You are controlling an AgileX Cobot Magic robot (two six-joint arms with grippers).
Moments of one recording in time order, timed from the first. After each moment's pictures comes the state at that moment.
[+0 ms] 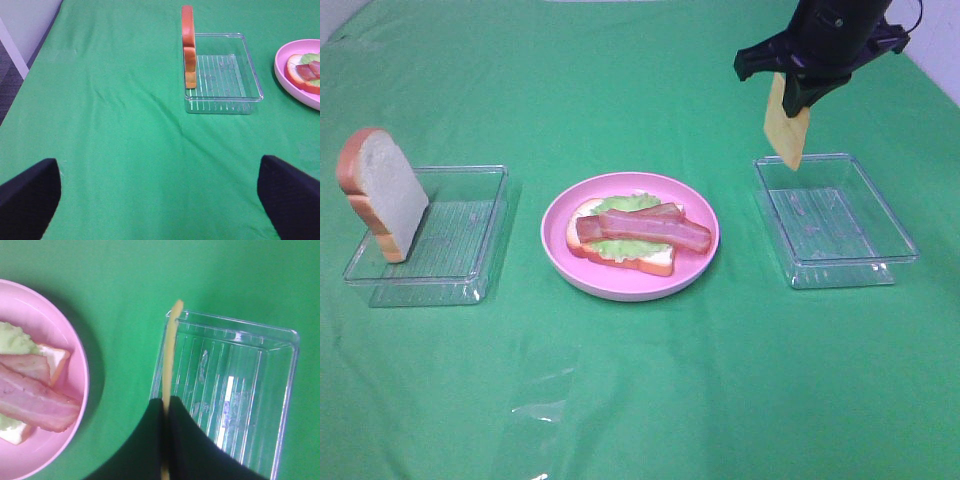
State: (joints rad) left arm 0.06 -0.01 -0.52 -0.03 1.08 -0.01; right arm 0.28 1.96 -1.68 -0.09 0.93 0.04
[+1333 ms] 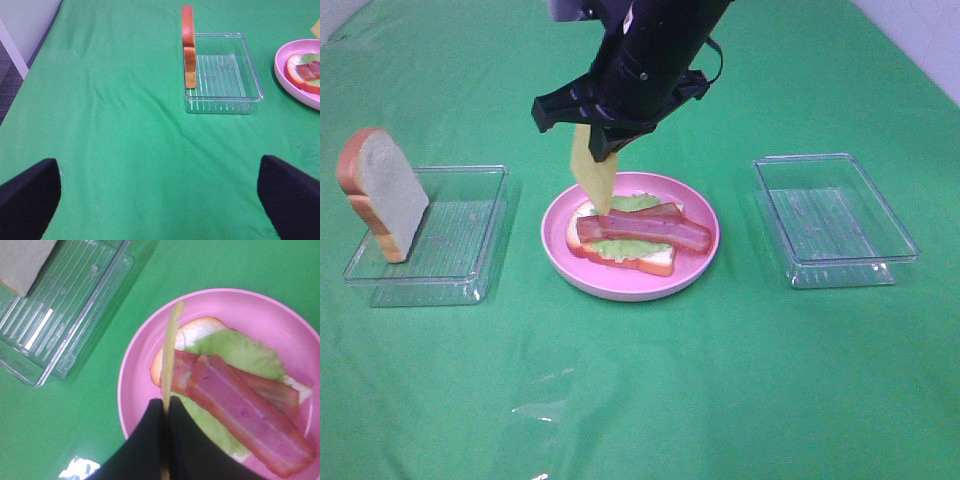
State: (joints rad) left arm 0.06 -0.01 -0.52 -0.03 1.08 -0.01; right arm 0.64 2.04 -1.68 0.08 0.75 0.04
